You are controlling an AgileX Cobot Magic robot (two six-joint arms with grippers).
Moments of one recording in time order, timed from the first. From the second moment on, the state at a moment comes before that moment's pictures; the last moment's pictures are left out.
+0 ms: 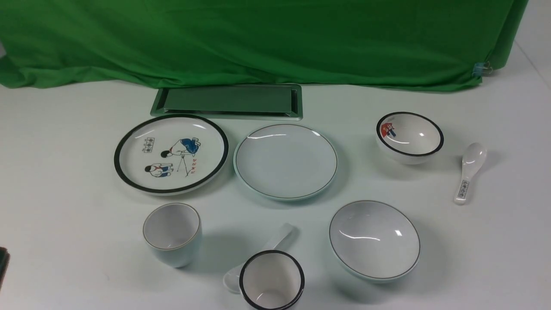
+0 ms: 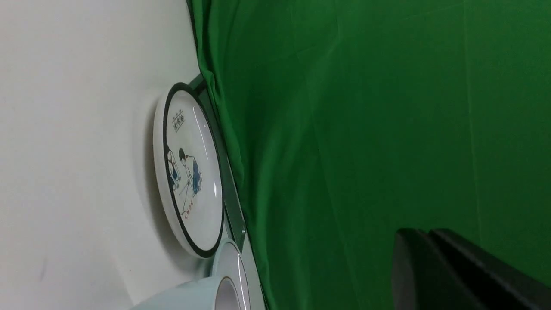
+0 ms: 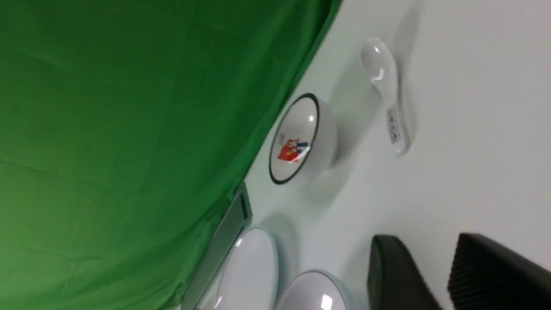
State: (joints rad) right arm 0.02 0.00 0.01 0.20 0.14 0.91; left arm 0.10 0.00 0.00 -0.79 0.08 -0.56
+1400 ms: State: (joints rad) right arm 0.36 1.69 -1.02 0.18 0.57 -0.23; left arm -0.36 1.22 -1.05 -0.12 0.89 0.30
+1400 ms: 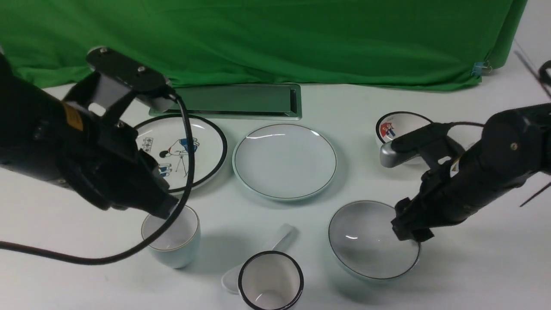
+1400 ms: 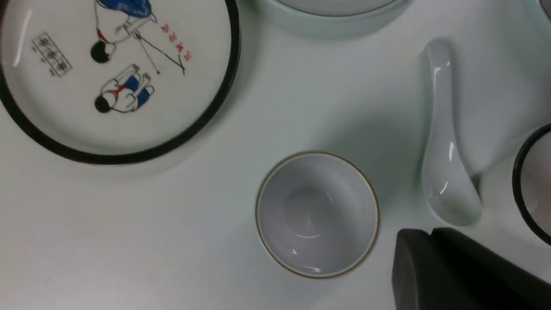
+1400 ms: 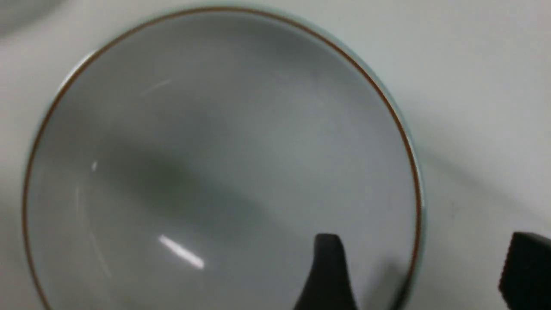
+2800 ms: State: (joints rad) right arm 0.37 2.23 -1.83 0.48 0.70 -0.25; left arm -0.36 1.22 -1.05 -0.08 0.75 0.30
